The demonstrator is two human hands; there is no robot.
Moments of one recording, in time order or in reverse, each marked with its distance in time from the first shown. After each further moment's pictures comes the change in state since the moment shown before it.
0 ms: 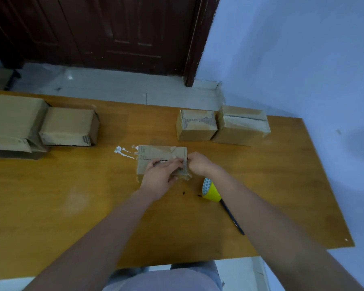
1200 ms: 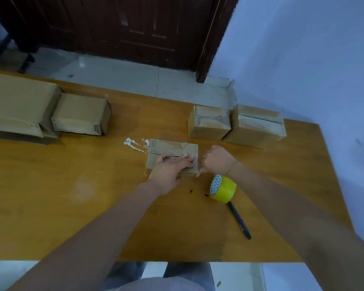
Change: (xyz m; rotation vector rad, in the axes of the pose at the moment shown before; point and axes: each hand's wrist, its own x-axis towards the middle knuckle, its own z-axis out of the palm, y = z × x) left_hand 0.001 -0.010 -0.001 -0.038 -0.012 0.061; right_hand 0.012 0.023 -0.015 -1.280 0.128 -0.601
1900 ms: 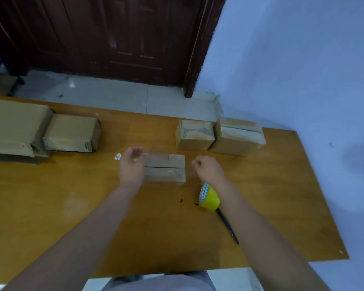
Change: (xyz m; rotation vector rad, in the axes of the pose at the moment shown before) left_hand 0.000 0.004 -0.058 -0.892 0.618 -0.696; right_hand -0.027 -0.016 -0.020 1.141 0.195 0.761
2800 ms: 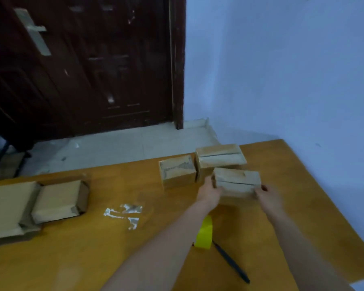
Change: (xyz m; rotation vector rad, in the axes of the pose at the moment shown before) left_hand -0.053 0.059 0.220 0.484 -0.695 -0.036; right_hand -0.043 0.163 -0.087 0.683 0.412 0.512
